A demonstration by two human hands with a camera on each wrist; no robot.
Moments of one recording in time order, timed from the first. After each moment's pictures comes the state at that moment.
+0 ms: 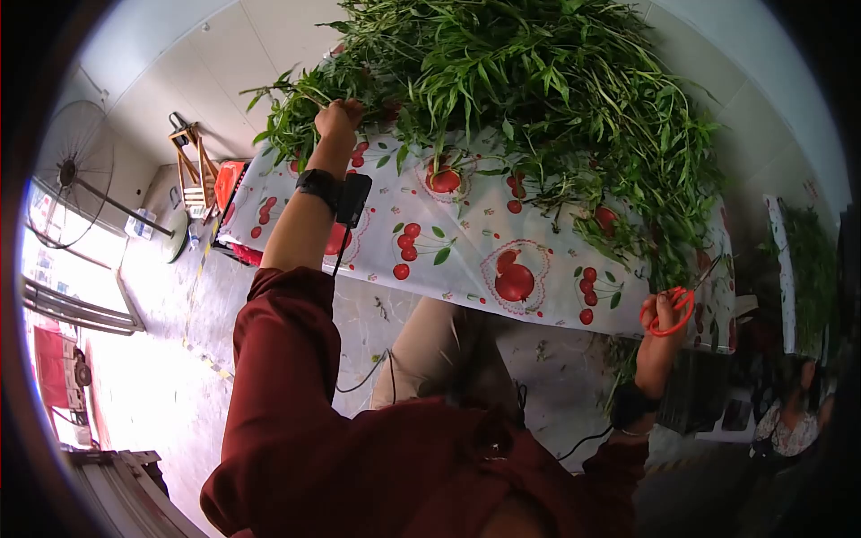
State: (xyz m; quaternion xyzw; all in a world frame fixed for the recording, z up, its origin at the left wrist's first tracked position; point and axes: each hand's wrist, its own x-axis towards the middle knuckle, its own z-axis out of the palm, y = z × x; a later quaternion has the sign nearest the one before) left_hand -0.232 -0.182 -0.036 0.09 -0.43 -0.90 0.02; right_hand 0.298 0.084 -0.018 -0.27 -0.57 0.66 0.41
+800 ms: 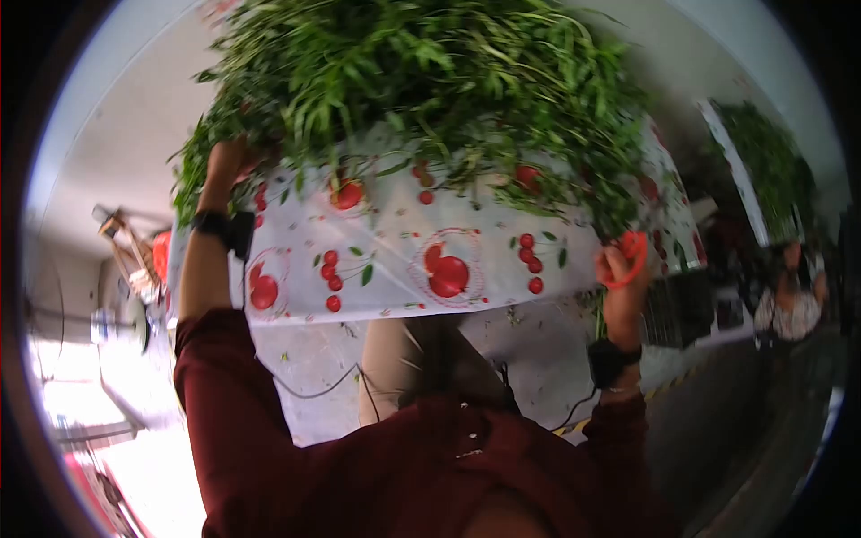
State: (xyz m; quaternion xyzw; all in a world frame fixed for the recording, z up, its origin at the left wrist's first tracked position) left_hand -0.329 -0.204 -0.066 -0.17 -0.92 -0.35 -0.05; right_hand 0.302 0.084 -0.022 -0.35 -0.57 0.61 0.43
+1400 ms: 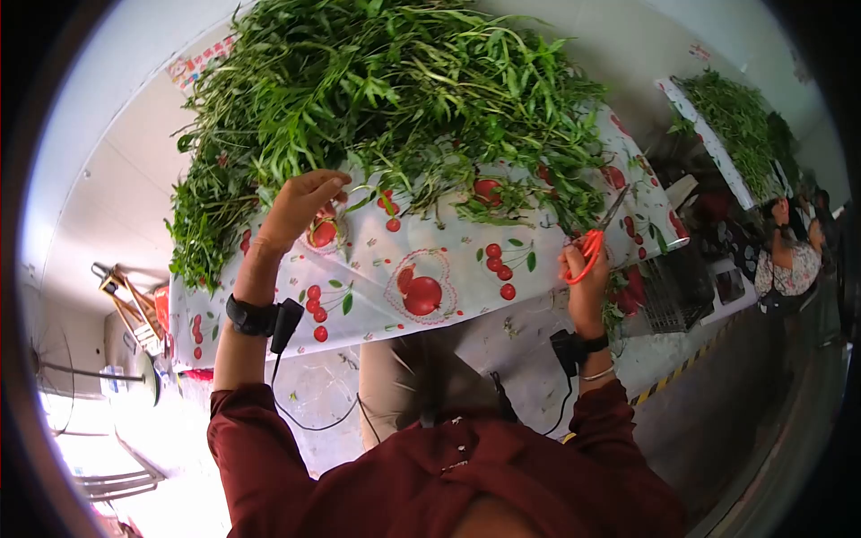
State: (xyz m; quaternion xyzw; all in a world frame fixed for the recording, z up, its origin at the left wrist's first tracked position) left_hand -0.061 -0.102 0.038 -0.42 -0.72 -0.45 -0.31; right_hand 0.299 0.083 -0.053 -0.35 -0.56 0.57 0.48
